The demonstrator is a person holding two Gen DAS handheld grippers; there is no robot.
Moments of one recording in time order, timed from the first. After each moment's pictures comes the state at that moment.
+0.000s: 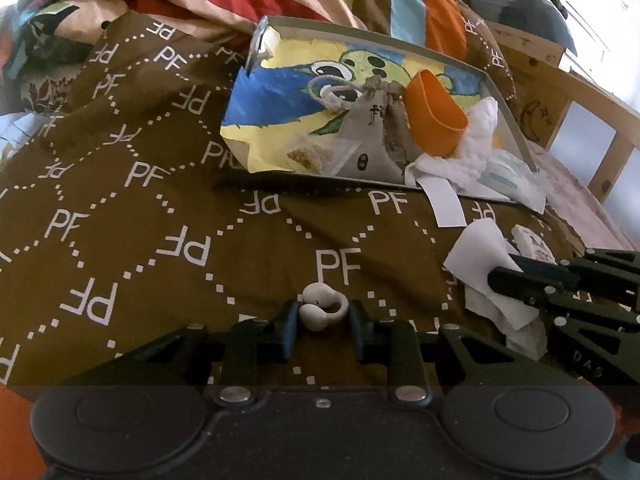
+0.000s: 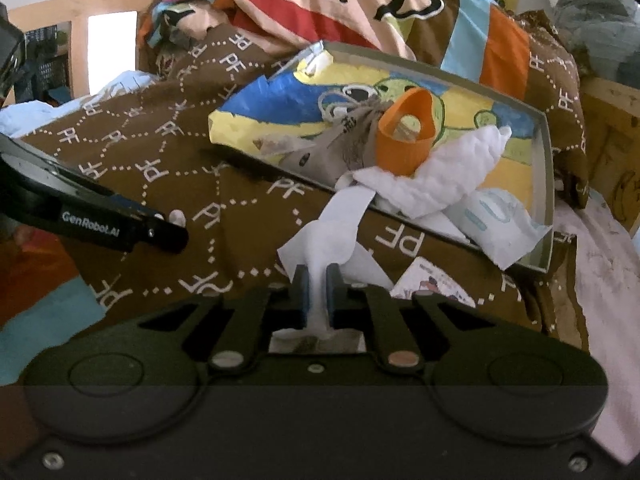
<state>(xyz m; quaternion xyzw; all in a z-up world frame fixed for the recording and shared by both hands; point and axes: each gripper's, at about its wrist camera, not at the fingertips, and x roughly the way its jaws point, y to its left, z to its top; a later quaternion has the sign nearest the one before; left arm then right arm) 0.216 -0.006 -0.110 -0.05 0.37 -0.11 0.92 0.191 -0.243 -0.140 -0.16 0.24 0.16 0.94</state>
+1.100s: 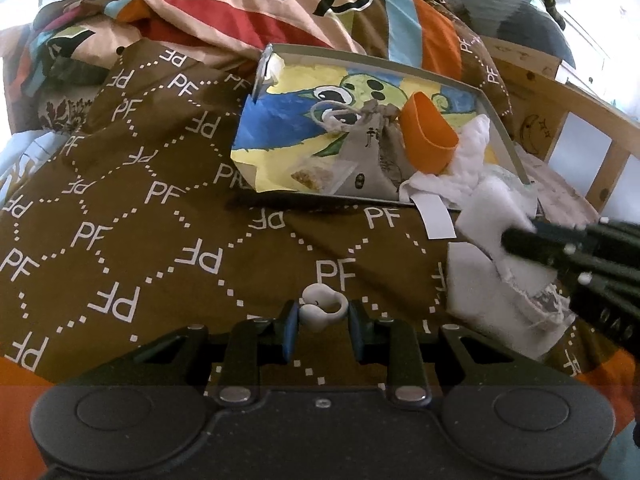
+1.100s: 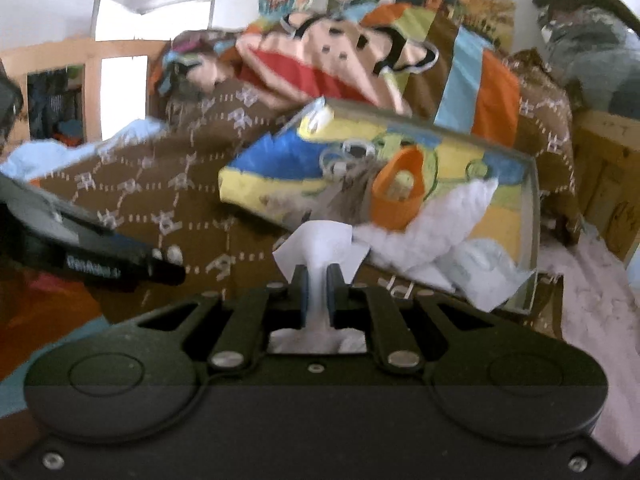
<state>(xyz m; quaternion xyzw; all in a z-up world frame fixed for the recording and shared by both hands) 0.195 -0.007 -0.096 -0.05 0.34 -0.09 0.93 0.162 -0.253 -0.107 -0.14 0.17 0.18 0.96</state>
